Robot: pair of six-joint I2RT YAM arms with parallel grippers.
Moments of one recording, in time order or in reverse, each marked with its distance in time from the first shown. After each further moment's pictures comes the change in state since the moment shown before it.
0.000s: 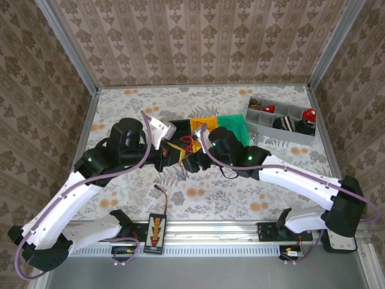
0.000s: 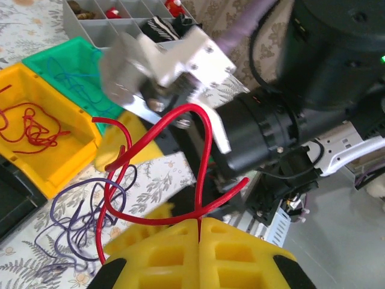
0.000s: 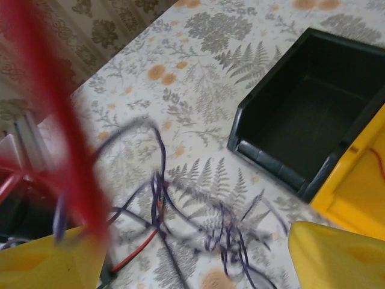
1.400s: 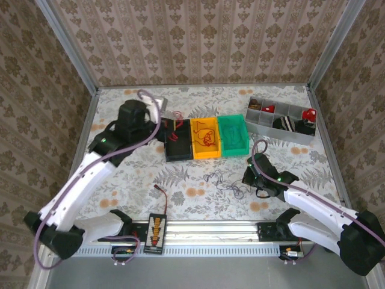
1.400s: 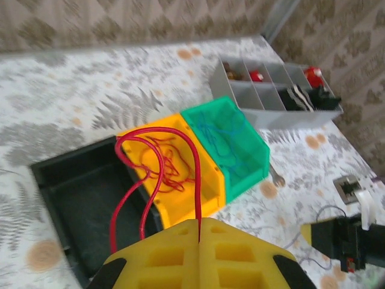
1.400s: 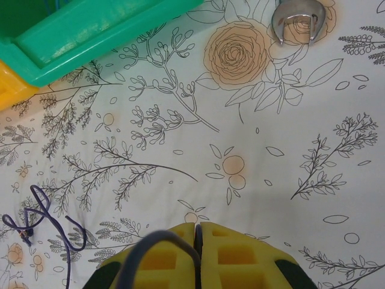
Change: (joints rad) left arm 0.178 0.205 0.047 0.146 -0.267 -0.036; right arm -0.332 -0.373 -0.621 -0.164 0.255 0.580
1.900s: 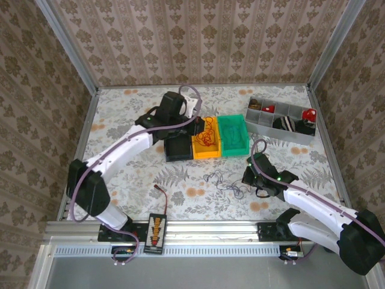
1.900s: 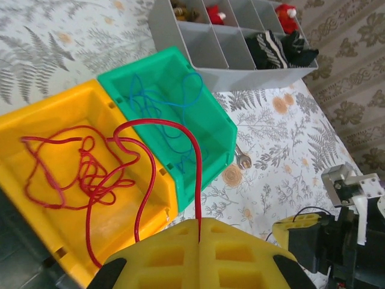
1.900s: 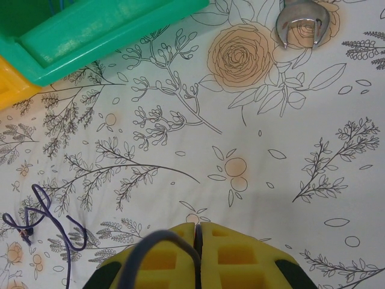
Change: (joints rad) left arm -0.061 0.423 0.084 0.202 0.202 -0.053; right arm 0.000 0.007 0.007 0.000 0.000 -0.015
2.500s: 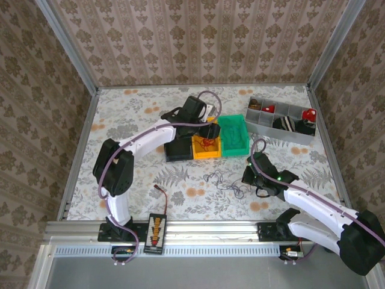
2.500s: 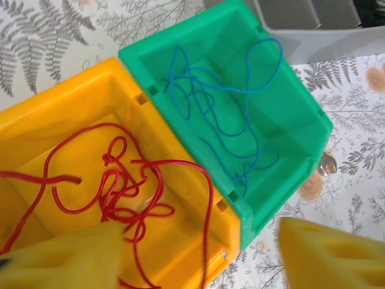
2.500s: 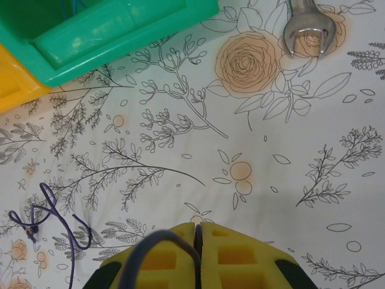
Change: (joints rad) left arm -0.064 0.275 0.145 -0.008 -0.180 0.081; right arm 0.000 -0.003 0.011 0.000 -0.001 -0.026
